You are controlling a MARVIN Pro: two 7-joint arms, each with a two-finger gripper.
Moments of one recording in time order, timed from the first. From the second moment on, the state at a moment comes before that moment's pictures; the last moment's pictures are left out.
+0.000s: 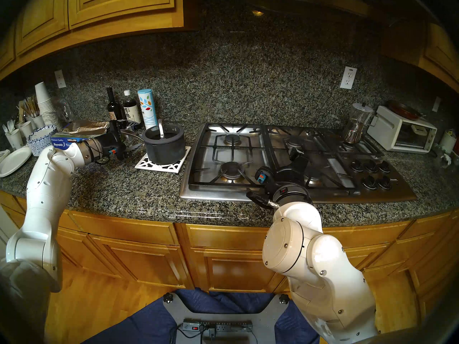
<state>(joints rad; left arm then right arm) 0.96 -0.91 -1.63 -0.94 0.90 -0.96 -0.34 -1.71 -1.33 1.00 -2.36 -1.54 0.95 0.60</state>
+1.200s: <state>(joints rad) 0.87 -0.93 -1.55 -0.86 0.99 -0.96 -0.19 -1.71 -1.33 1.00 -2.36 -1.54 0.95 0.60</state>
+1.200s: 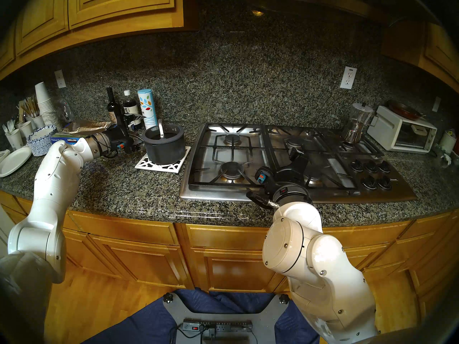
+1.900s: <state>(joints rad) 0.86 -0.91 -1.49 -0.84 1.00 -0.96 -0.12 -1.71 -1.33 1.00 -2.36 -1.54 0.95 0.60</state>
